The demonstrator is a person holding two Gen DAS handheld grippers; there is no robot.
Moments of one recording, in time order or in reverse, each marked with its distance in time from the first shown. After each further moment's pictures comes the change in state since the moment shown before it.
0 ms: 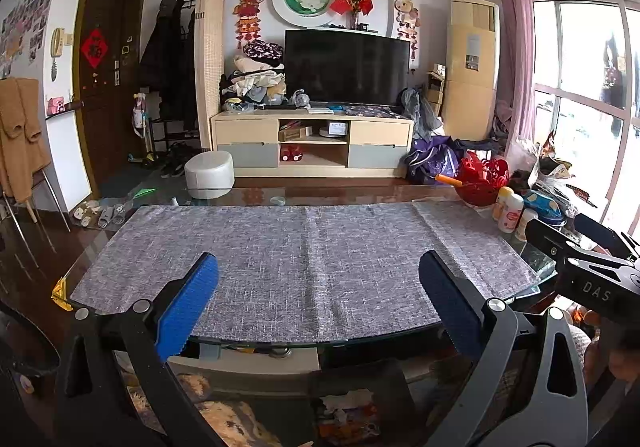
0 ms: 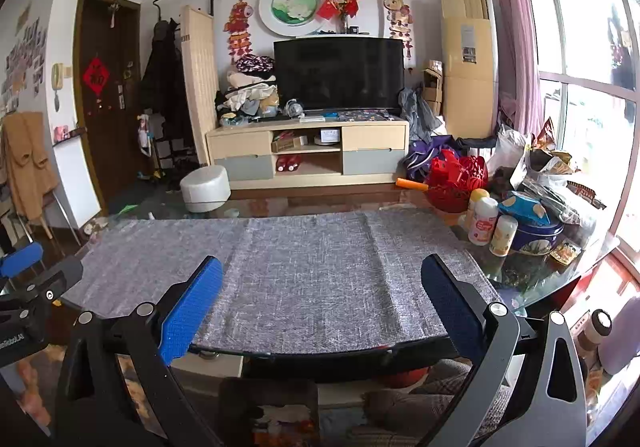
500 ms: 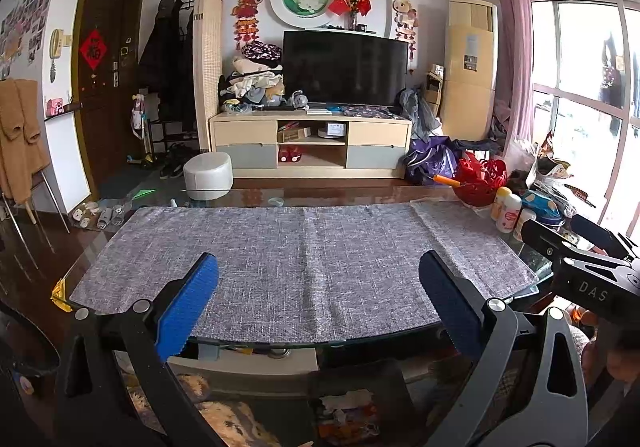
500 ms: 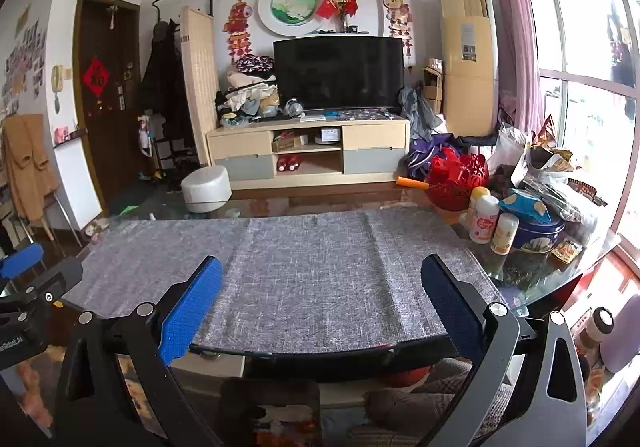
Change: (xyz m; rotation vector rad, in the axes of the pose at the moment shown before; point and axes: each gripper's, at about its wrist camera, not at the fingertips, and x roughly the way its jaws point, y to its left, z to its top) left arm -0.002 -0.002 0.000 0.000 -0.002 -0.001; right arm -0.003 0.005 0.000 0.009 0.003 0.001
